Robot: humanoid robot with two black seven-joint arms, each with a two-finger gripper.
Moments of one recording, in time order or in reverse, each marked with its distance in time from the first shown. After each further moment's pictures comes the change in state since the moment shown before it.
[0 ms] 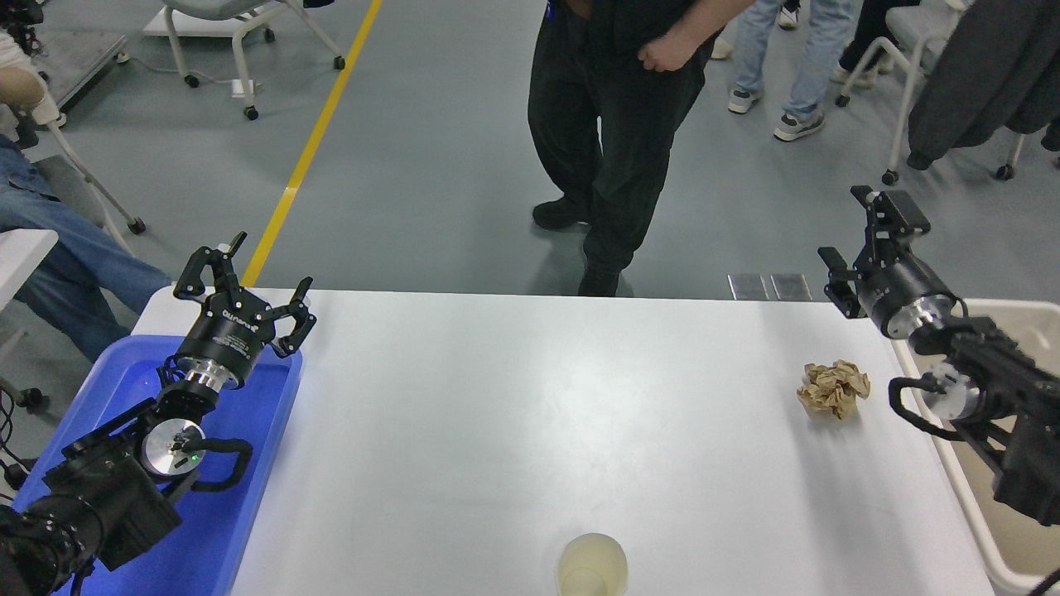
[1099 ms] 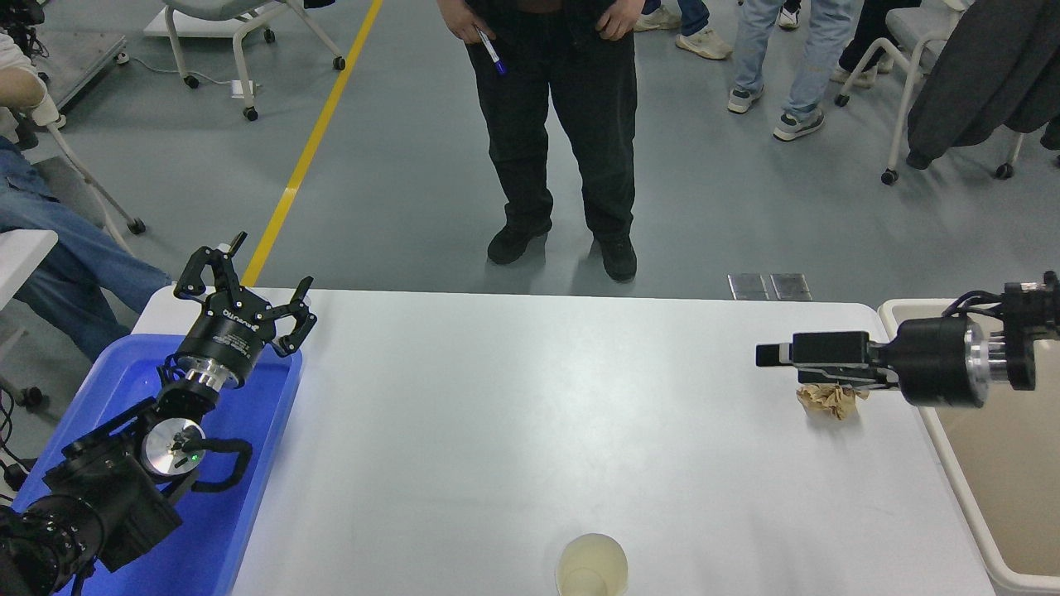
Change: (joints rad) left arm 0.000 0.000 0.000 0.000 0.000 0.000 0.000; right arm 0.351 -0.509 -0.509 0.753 -0.857 0.425 -0.003
